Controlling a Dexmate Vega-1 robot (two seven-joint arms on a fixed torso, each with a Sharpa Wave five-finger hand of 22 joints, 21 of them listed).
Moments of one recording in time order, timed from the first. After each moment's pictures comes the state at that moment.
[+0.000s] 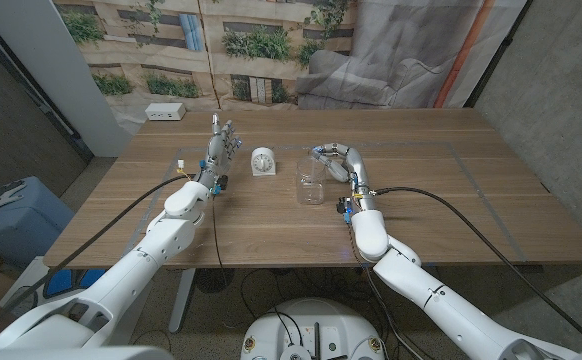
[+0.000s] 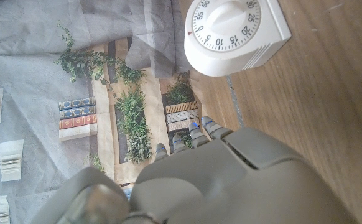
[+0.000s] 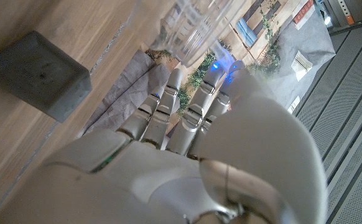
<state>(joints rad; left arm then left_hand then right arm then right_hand) 0.84 0.51 0.37 -1.30 -0.65 -0.29 -0.03 0.00 0.06 -0.21 0.17 0.32 -0.17 -0.22 0.20 0.21 -0.14 -0.15 0.21 0.20 -0.06 -0.03 0.19 0.20 -0.05 -0.03 0.22 0.20 -0.98 -0.35 -0.60 -1.54 -0.08 0.30 -0.58 1.08 0.03 0.32 -0.17 0.20 0.98 -0.22 0.57 0.20 1.15 -0.22 0.25 0.30 0.59 -0.06 0.53 0.29 0.42 -0.04 0.19 0.16</state>
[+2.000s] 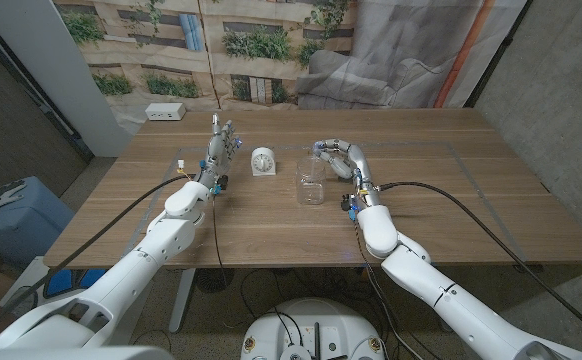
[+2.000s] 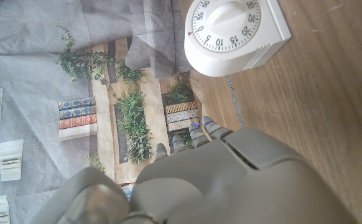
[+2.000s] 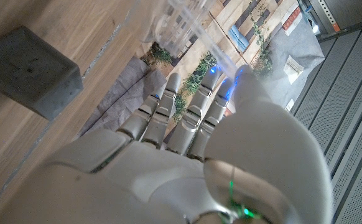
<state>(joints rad) 0.84 0.51 0.37 -1.30 -0.65 -0.29 -0.02 0.00 0.06 -0.21 0.17 0.32 -0.17 -0.22 0.20 0.21 -0.14 -0.15 0.21 0.20 -0.06 -0.03 0.19 0.20 -0.05 -0.03 0.22 0.20 -1.00 -0.40 -0.57 -1.63 -0.02 0.27 -0.49 1.00 0.02 0.28 -0.14 0.20 0.89 -0.22 0.53 0.20 1.06 -0.22 0.21 0.30 0.53 -0.05 0.51 0.30 0.39 -0.03 0.19 0.16</state>
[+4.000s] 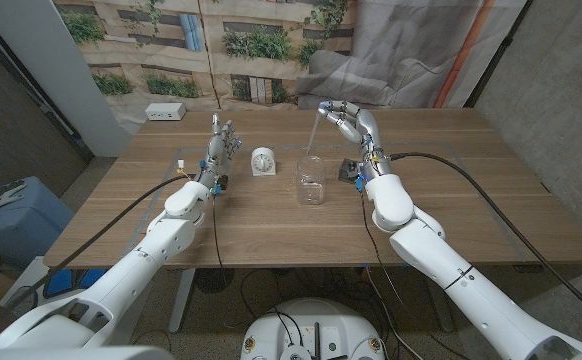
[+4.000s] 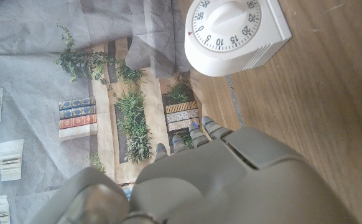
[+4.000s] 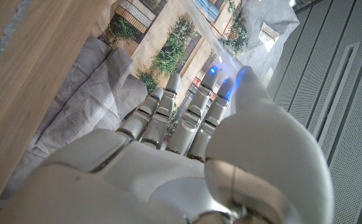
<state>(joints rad) 0.84 0.51 0.37 -1.30 -0.65 -0.29 -0.02 0.00 0.06 -0.21 0.17 0.32 -0.17 -0.22 0.20 0.21 -0.14 -0.15 0.21 0.20 -0.06 -0.03 0.19 0.20 -0.05 -0.03 0.22 0.20 -0.99 -0.43 -0.49 -1.89 0.13 0.14 -0.41 0.97 0.02 0.27 -0.14 0.20 0.90 -0.22 0.52 0.19 1.06 -0.22 0.22 0.31 0.53 -0.05 0.51 0.31 0.39 0.00 0.19 0.16</state>
